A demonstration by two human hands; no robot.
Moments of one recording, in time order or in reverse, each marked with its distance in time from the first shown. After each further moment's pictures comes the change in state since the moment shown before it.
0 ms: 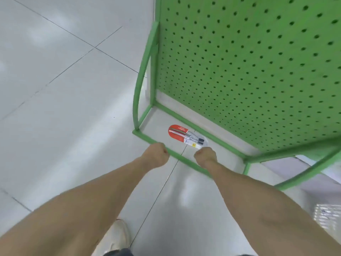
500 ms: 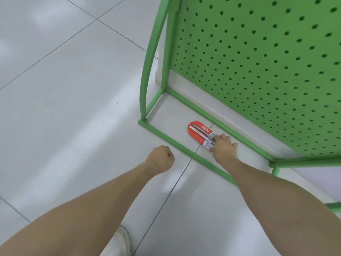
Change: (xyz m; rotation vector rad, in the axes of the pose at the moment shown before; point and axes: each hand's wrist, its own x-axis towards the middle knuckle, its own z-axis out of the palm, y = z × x) left_hand 0.078 -0.080 0.057 -0.186 -0.045 -0.104; right_hand 0.116 0.025 0.053 -0.550 0.177 -0.273
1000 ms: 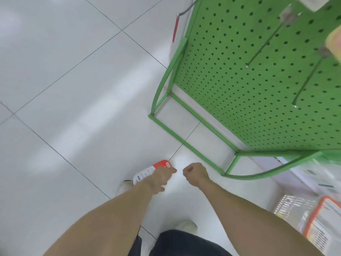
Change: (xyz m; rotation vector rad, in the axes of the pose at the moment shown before) left_hand -0.246 0.062 -0.021 -0.707 -0.269 -0.494; right_hand -0.271 -0.049 -0.148 0.641 -0.452 0.141
